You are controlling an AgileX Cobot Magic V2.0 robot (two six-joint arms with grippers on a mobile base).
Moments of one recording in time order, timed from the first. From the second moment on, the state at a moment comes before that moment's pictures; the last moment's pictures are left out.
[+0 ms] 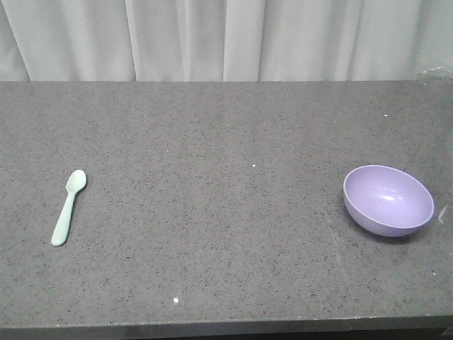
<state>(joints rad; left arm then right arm) -0.03 -0.01 -0.16 -0.54 0.06 -0.02 0.02 0.16 -0.36 0.35 0.06 -0.03</state>
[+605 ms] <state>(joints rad) -0.03 0.76 -0.96 -0.37 0.70 0.10 0.02 0.68 -0.76 0.29 0.07 -0.24</state>
